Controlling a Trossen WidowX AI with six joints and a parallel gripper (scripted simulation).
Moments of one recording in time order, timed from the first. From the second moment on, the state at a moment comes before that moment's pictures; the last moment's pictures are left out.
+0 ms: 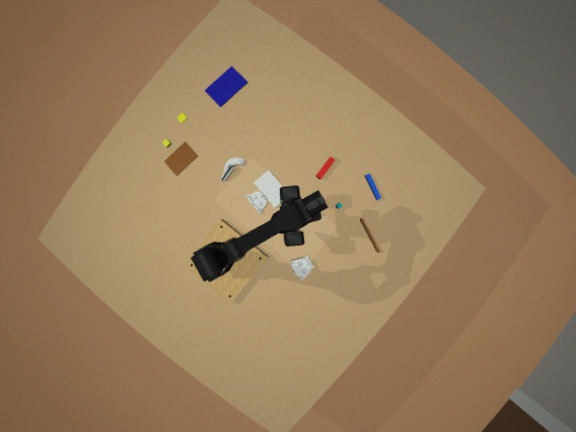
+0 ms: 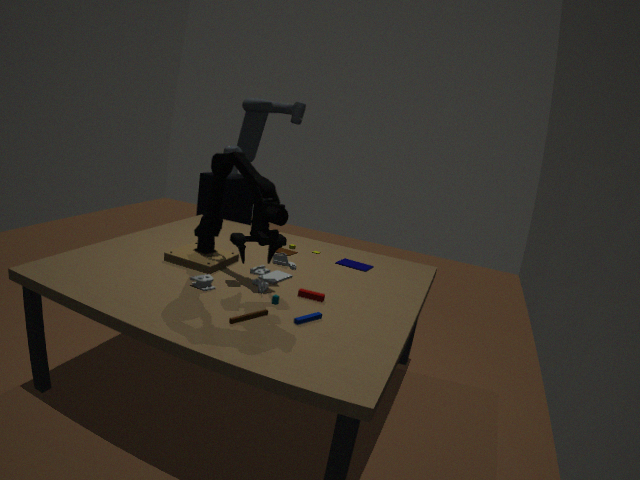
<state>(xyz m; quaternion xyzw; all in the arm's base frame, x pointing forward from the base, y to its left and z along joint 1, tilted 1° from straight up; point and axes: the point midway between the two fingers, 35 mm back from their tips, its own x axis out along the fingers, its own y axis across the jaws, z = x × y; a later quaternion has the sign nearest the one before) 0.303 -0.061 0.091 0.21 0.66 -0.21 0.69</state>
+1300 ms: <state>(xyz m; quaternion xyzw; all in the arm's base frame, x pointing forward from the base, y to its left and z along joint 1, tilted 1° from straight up) 0.300 -0.061 0.097 0.21 0.66 -0.21 0.69</state>
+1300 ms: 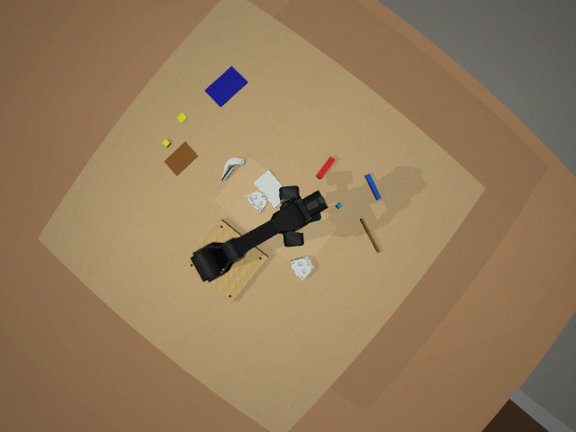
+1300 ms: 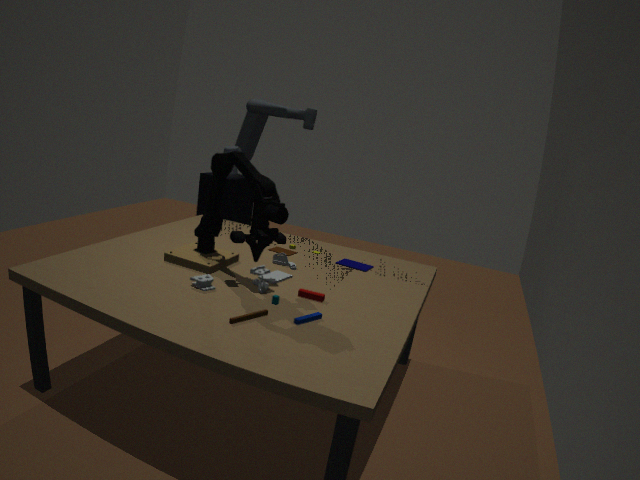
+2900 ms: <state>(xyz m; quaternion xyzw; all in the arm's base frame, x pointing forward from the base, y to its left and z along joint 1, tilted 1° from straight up) 0.300 -0.061 0.097 0.21 0.66 -0.21 0.69</state>
